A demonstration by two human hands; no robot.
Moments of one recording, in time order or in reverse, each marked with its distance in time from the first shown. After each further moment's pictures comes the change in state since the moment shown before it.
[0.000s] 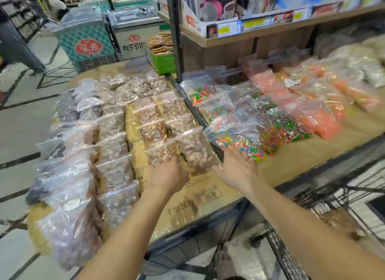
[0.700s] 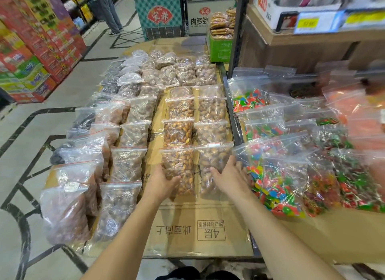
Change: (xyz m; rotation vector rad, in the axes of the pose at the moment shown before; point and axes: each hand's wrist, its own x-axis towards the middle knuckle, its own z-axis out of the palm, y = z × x) left_hand 0.088 -0.043 0.059 -0.738 0.127 -0.589; right_hand 0.156 -0.037 0.030 0.251 -0.126 -0.122
